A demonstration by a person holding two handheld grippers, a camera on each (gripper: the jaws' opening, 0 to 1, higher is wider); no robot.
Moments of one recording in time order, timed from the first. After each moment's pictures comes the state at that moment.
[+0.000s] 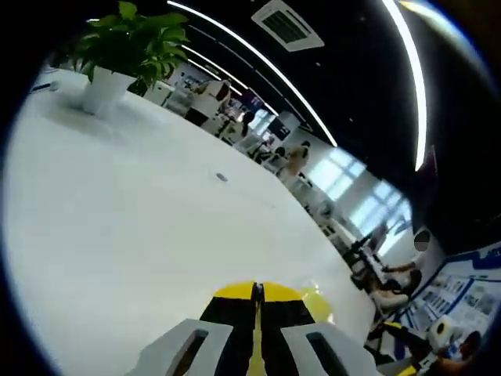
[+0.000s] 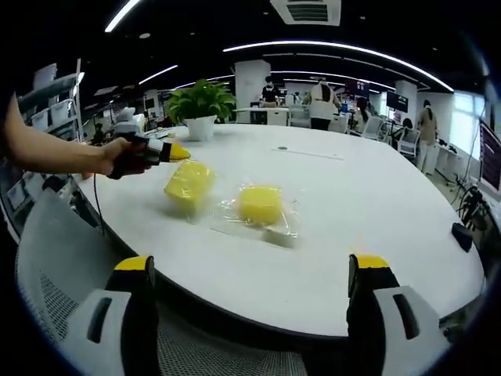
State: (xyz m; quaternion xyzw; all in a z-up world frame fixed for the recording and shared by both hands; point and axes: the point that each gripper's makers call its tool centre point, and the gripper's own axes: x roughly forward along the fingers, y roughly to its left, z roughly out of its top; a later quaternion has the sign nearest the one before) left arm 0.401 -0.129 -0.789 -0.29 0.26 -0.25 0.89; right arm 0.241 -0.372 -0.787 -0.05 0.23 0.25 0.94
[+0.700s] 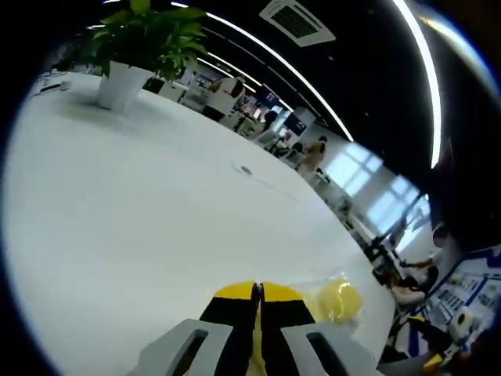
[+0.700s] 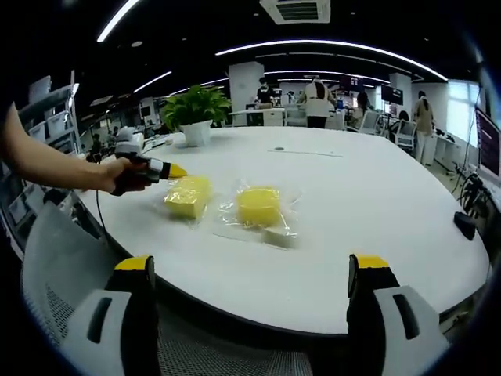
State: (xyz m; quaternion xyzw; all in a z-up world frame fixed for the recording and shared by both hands) left arm 0.407 -0.111 -0.820 -0.26 0.27 -0.21 0.90; right arm 0.243 -0.375 -0.785 -0.01 0.24 0.24 0.94
